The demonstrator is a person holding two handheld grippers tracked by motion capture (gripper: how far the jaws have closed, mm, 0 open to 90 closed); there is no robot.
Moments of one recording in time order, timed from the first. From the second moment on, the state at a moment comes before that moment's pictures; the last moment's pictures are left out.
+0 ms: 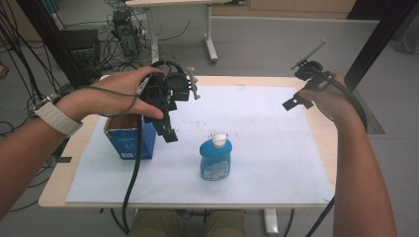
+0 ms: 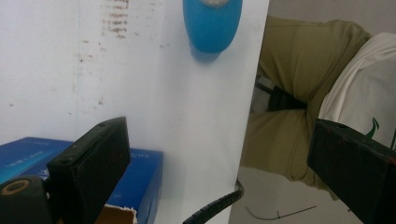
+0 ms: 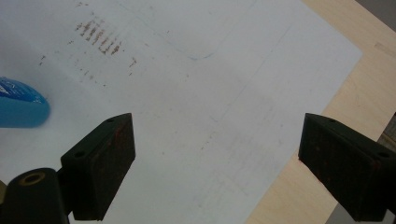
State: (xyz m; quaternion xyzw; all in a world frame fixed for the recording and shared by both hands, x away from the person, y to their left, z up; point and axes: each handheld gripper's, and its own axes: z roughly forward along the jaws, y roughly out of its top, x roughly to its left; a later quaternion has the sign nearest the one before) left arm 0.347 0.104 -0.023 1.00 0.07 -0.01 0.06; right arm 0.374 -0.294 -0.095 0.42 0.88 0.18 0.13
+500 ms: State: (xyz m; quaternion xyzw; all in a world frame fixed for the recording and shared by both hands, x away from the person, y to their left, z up) left arm 0.349 0.051 -0.038 1.00 0.07 -0.01 0.06; right arm 0.377 -0.291 -0.099 0.42 0.88 0.18 0.13
